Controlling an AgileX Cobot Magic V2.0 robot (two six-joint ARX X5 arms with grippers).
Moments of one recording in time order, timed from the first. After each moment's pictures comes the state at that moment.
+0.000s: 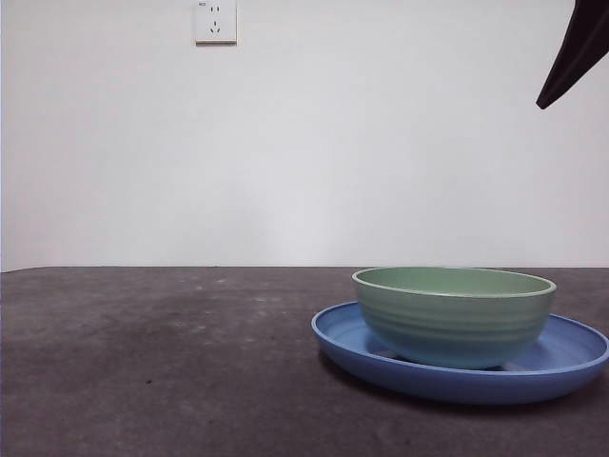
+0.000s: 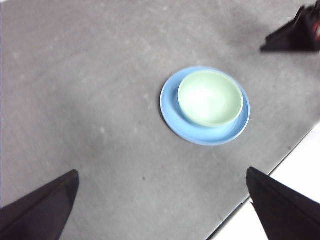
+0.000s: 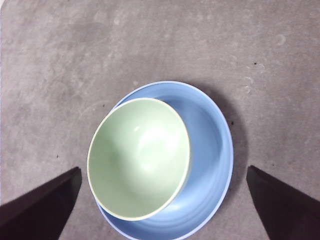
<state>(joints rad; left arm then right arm) -0.73 0.93 1.46 -1.20 0.02 -0.05 0.06 0.92 0.78 -0.67 -0.52 0.21</state>
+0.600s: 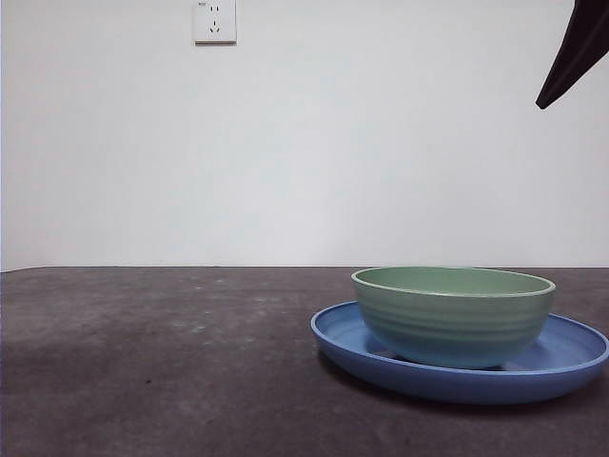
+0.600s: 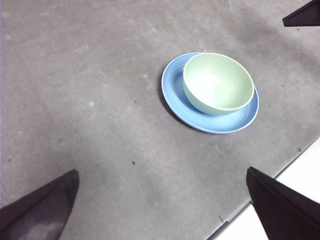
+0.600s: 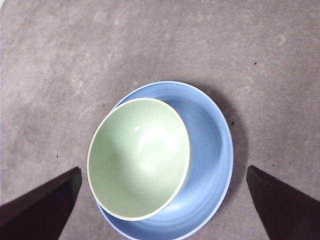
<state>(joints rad) -0.73 0.60 0.94 -0.93 0.02 -0.17 0.06 0.92 0.78 -0.67 -0.52 0.21</state>
